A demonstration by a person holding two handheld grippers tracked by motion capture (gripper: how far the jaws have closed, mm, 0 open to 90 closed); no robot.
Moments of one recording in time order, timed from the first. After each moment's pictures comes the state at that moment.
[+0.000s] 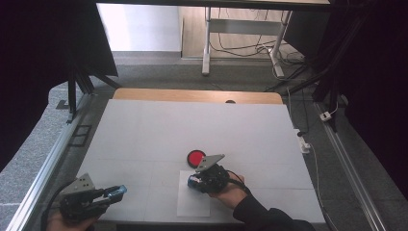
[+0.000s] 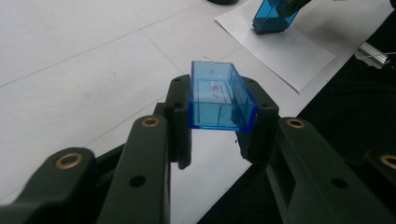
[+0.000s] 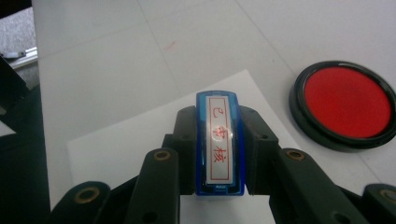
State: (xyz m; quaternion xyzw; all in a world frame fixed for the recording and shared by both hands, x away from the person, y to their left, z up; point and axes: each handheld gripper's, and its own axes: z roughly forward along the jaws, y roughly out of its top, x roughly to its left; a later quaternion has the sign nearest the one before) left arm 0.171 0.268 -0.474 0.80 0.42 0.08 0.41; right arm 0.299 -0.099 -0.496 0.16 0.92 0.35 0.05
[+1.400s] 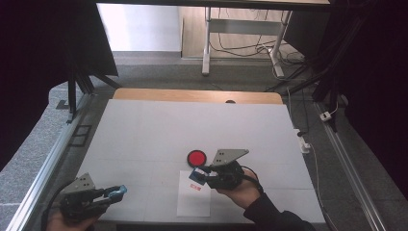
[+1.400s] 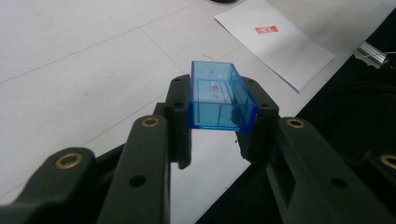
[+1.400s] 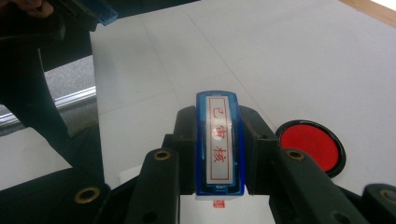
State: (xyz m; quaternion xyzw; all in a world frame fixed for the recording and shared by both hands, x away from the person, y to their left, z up) left arm 0.172 0.268 -0.475 0.80 0.42 0.08 0.41; right arm 0.286 -0.128 -0.441 0.15 0.87 0.46 0.05
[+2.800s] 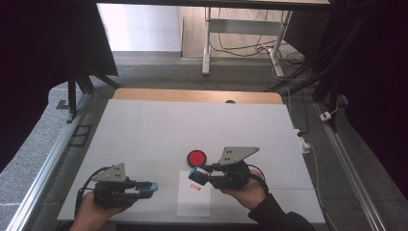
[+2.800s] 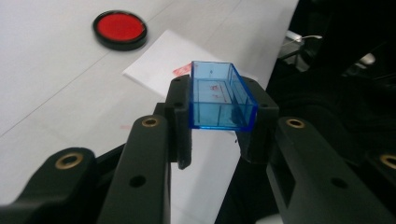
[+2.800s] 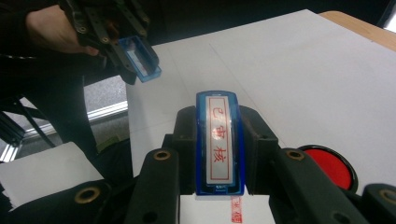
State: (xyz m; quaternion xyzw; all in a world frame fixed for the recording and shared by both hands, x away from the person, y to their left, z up) left arm 0.216 0.207 -0.461 0.84 0.26 0.00 0.47; right arm 0.279 -0.140 -0.418 0.13 0.85 0.50 0.02
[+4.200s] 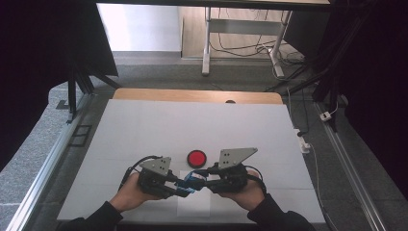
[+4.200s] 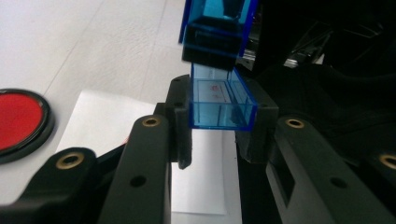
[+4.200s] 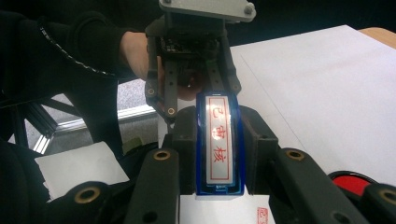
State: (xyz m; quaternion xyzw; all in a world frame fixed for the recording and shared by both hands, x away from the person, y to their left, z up) left arm 0.273 0.121 -0.471 0.87 0.07 -0.08 0.48; right arm 0.273 -0.134 -0.414 0.08 0.85 0.52 -0.02
